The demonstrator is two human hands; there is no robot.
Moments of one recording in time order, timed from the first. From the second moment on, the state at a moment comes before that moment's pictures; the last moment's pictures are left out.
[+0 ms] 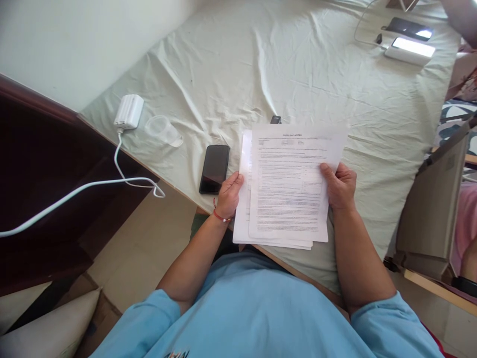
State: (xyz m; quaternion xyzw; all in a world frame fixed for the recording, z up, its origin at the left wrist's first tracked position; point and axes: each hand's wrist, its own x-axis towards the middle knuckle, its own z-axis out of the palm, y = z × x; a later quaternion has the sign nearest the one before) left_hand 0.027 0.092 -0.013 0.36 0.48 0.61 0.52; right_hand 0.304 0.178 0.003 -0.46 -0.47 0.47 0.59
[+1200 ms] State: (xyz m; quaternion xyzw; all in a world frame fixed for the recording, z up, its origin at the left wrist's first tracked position) left_hand 0.029 0.088 -0.001 0.41 0.49 0.58 0.50; right_hand 0.289 0.170 0.002 -0.46 -0.50 0.48 0.56
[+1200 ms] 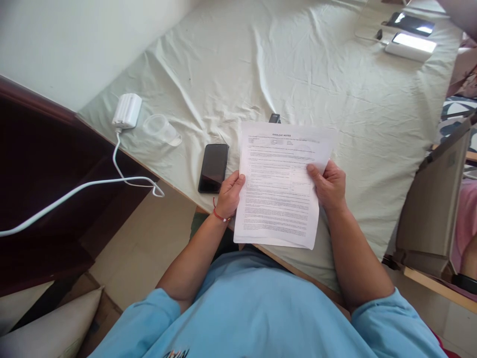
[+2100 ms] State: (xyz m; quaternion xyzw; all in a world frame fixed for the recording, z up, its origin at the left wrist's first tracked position) left_hand 0.031 0.089 0.001 0.34 0.44 0.61 0.57; right_hand 0.304 0.184 0.006 -0.48 -0.53 0.48 0.51
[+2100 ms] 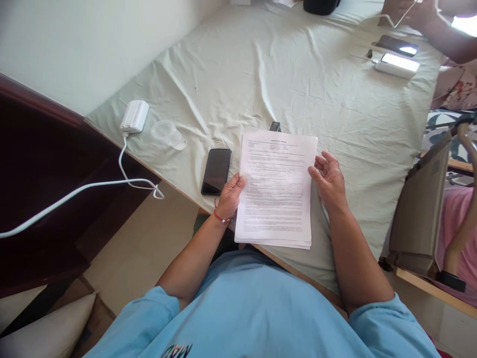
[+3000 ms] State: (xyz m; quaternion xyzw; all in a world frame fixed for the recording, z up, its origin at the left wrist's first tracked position) left_hand 0.032 0.167 0.090 0.47 0.39 0.63 0.48; right_hand 0.302 0.196 0.101 -0.39 -0.63 0.42 0.52
